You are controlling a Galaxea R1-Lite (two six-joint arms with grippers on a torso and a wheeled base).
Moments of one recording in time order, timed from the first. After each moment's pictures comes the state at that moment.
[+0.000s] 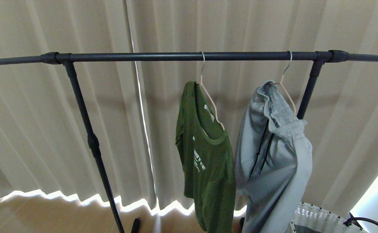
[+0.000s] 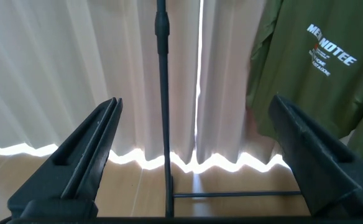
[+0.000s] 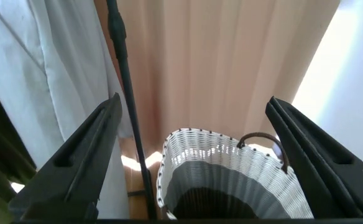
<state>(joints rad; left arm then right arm) 0.01 0.01 0.00 0.01 -0.01 0.02 -0.08 0.09 0.00 -0.03 -0.19 0.06</state>
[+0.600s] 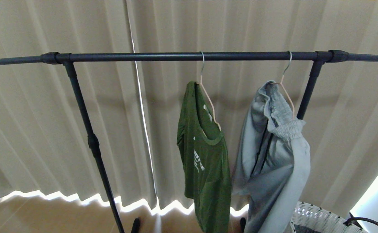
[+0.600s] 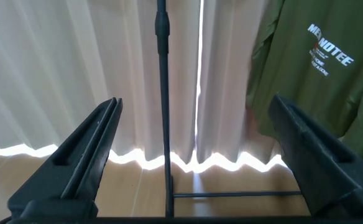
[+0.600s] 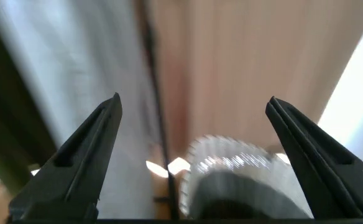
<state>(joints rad) 0.01 0.01 0.00 0.01 -0.01 0.02 0.00 0.01 0.00 -0.02 -0.04 0.08</state>
